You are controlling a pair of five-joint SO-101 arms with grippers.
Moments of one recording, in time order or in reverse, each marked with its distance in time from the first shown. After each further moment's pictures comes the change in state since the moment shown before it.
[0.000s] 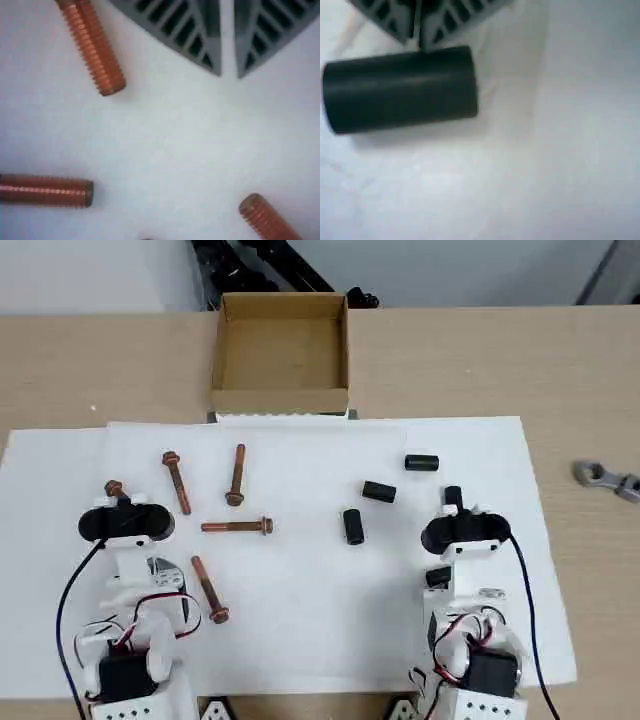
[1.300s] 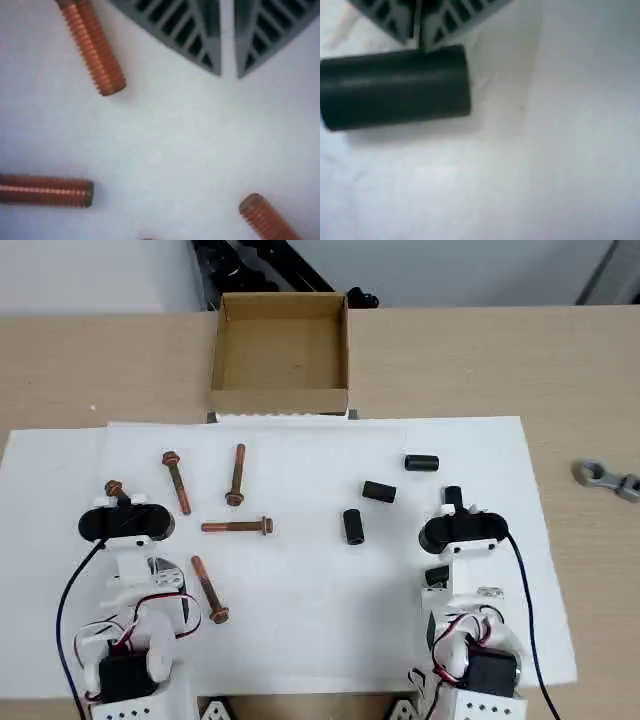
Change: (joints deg) left arm 0.0 0.0 0.0 0.0 0.0; right arm -0.9 0.0 0.0 -0.5 0.0
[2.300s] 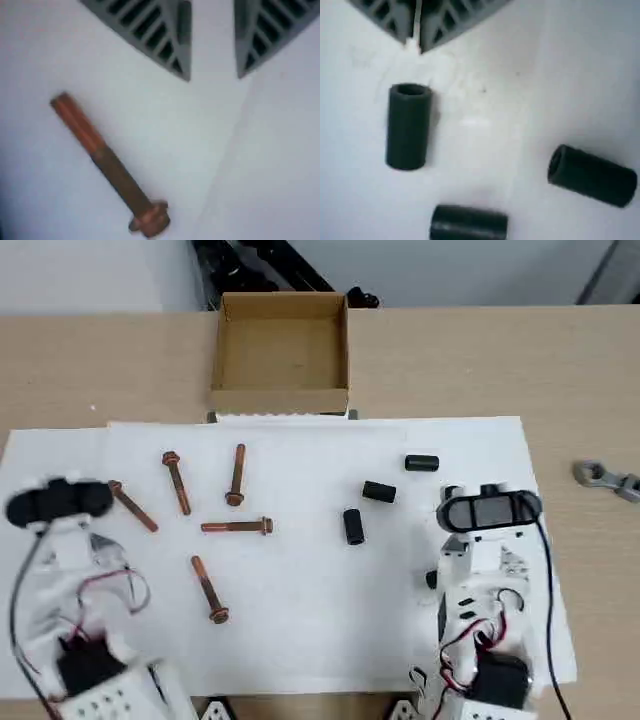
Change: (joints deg) left arm -16.9 25.7 -22.7 -10.0 -10.5; right arm 1.5 6.2 -12.9 -14.3 0.0
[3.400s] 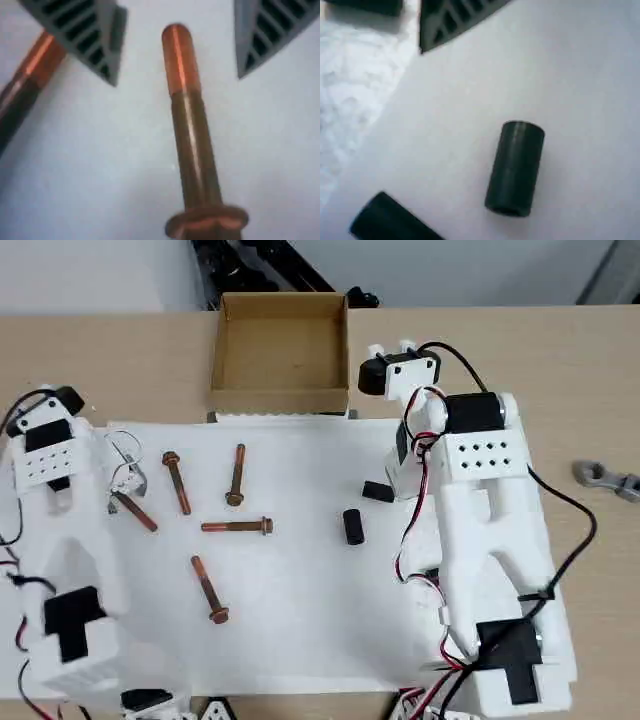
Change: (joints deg) left arm 7.9 85.5 -57.4 14.3 35.4; right arm -17.3 92.4 -79.2 31.3 2.2
